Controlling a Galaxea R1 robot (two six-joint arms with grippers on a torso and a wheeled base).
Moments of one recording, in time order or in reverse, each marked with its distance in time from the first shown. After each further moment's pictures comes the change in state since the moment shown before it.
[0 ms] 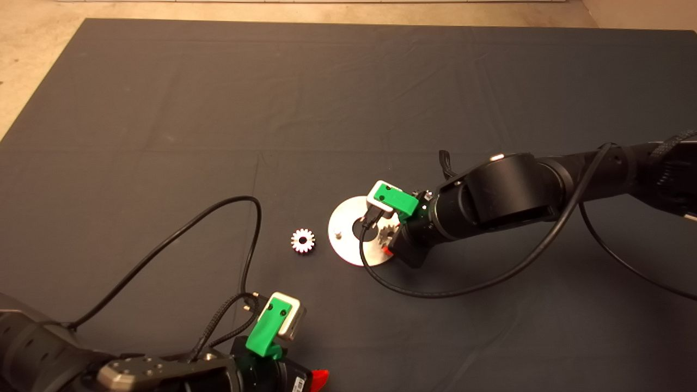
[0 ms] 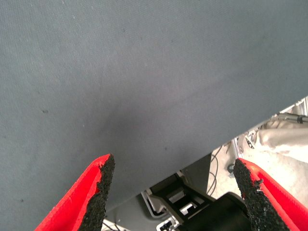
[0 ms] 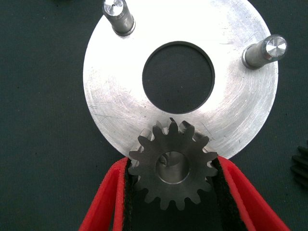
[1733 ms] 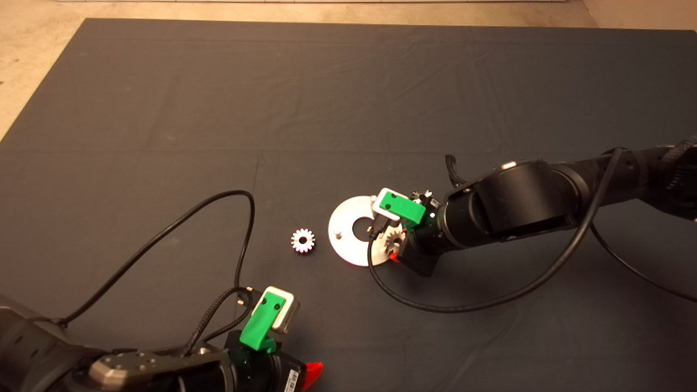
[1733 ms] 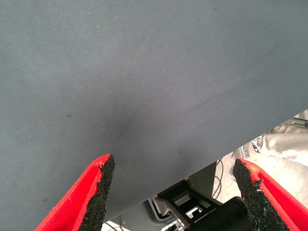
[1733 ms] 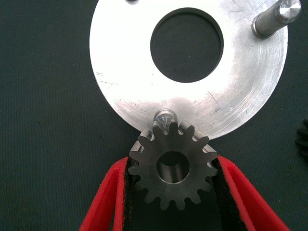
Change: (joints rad) left arm -0.019 -0.030 0.002 -0.001 0.000 -0.001; right arm -0.013 -0.041 0.070 0.000 -0.037 -0.007
